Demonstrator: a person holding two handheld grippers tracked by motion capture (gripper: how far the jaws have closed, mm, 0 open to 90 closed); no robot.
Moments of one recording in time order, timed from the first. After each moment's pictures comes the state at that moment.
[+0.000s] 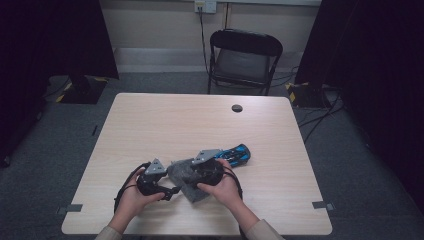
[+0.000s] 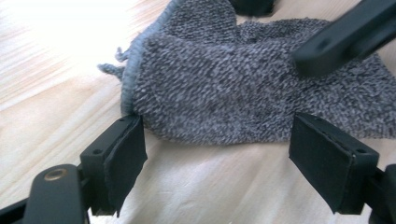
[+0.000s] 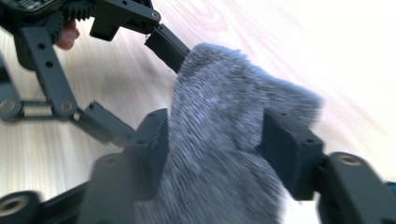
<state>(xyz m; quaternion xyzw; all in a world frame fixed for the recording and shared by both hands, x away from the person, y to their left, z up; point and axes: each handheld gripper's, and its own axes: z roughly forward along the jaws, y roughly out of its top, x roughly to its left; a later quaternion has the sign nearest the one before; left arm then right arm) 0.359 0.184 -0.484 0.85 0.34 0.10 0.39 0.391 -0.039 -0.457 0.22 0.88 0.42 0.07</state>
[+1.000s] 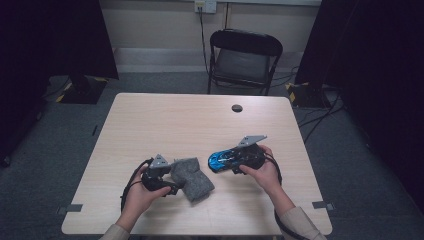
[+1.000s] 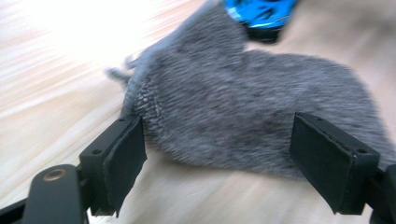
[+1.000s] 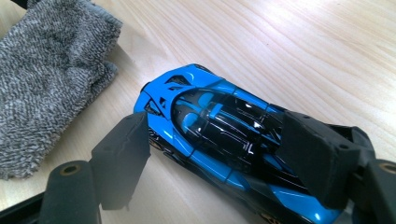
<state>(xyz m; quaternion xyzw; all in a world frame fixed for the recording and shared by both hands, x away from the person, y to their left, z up) 0.366 0.173 -0.474 0.82 0.40 0.10 0.39 0.442 -0.160 -0.460 0.30 0.87 0.38 0.12</state>
